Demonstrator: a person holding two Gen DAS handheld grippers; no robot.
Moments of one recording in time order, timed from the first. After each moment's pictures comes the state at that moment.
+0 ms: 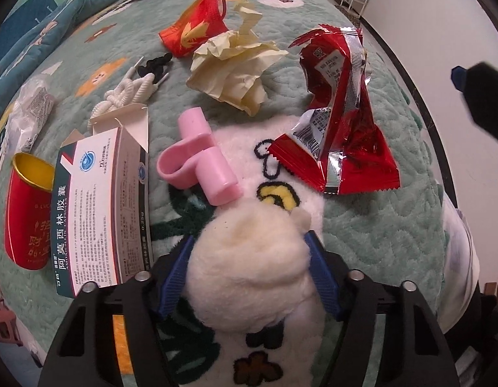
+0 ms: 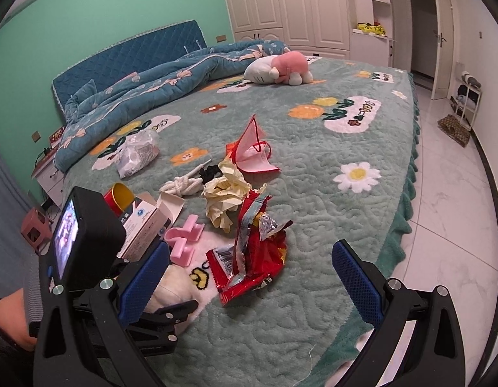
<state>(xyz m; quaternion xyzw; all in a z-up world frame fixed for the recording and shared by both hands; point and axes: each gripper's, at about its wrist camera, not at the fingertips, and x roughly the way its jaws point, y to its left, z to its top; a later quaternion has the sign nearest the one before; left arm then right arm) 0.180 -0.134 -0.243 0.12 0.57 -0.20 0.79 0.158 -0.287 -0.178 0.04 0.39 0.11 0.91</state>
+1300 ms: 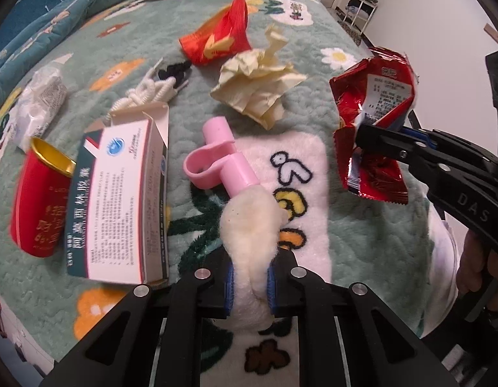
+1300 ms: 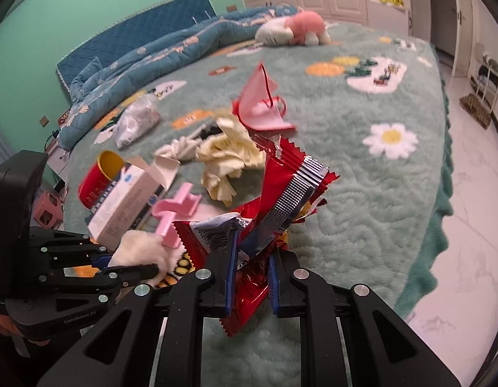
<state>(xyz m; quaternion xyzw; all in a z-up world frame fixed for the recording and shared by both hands) 0.173 -0.100 -0.224 0.08 0.56 -0.21 0.80 0.182 -0.284 -0.221 0.04 0.44 0.15 0.88</state>
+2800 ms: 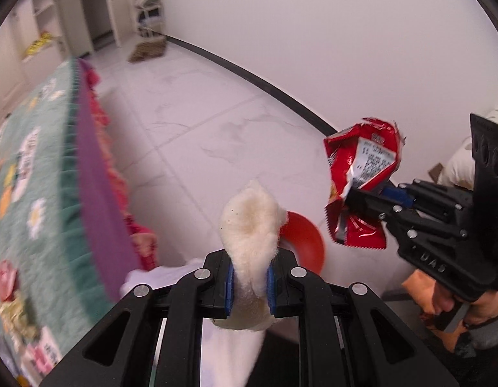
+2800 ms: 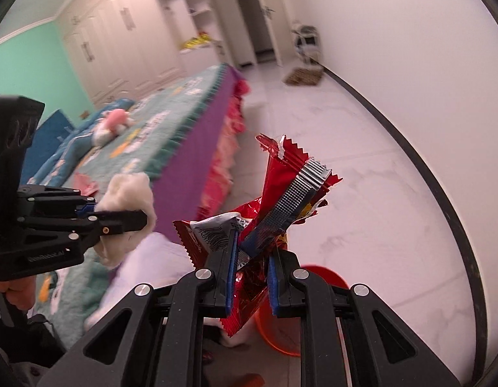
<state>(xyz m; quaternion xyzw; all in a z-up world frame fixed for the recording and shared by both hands) 0.015 -0.425 -0.171 0.28 0.43 -0.52 0.68 -0.135 -0.572 -0.191 0.23 0.35 -0.19 0.89</state>
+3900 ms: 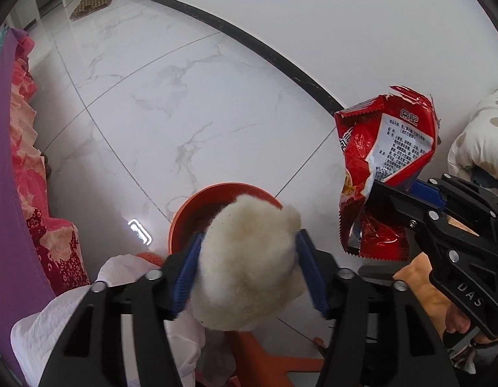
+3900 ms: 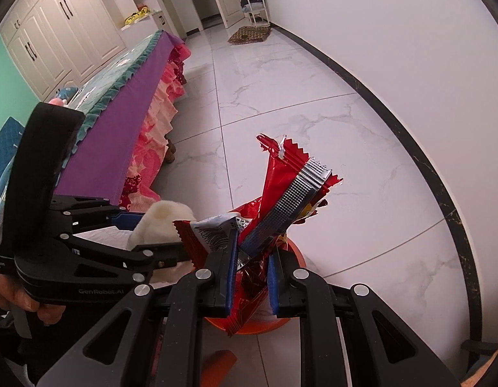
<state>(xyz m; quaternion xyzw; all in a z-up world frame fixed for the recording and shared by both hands) -0.007 -0.526 -0.299 0.32 0.52 -0.54 0.58 -0.151 -0.637 -0.280 0.27 0.42 -0.26 0.83</state>
